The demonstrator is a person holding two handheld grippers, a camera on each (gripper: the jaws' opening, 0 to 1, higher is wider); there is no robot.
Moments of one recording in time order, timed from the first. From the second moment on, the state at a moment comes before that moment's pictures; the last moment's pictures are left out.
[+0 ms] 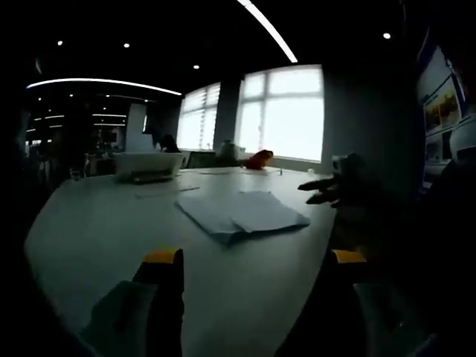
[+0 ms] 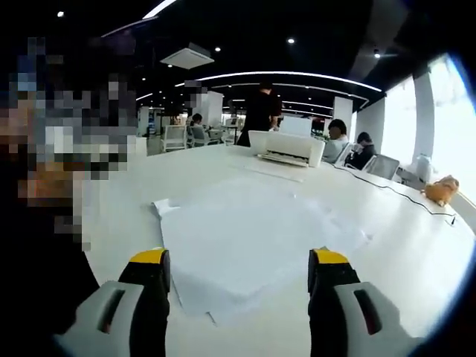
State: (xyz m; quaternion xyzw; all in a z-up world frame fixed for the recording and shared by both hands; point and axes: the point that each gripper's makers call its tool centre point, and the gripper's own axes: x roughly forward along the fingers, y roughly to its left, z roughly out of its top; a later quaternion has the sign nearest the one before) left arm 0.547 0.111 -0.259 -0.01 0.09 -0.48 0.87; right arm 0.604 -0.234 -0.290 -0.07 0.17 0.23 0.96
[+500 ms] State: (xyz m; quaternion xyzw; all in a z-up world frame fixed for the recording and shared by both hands) left arm 0.539 0.104 -0.261 -0.01 0.09 -0.48 0.87; right arm 0.621 -0.234 -0.283 -0.08 0.16 0.22 0.96
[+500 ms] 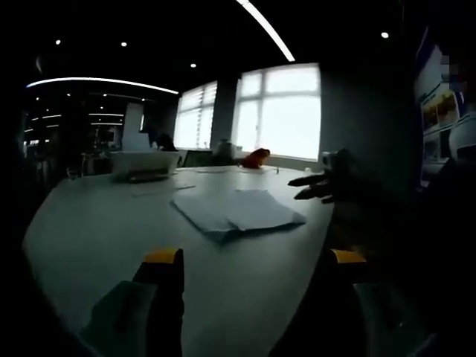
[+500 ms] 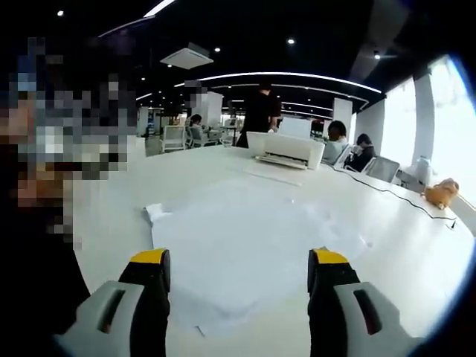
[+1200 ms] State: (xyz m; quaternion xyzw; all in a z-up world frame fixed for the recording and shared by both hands) left arm 0.539 0.102 -0.259 0.00 0.09 -0.48 0.87; right arm 0.628 -0.239 -0.275 -0.07 0.16 0.21 0.96
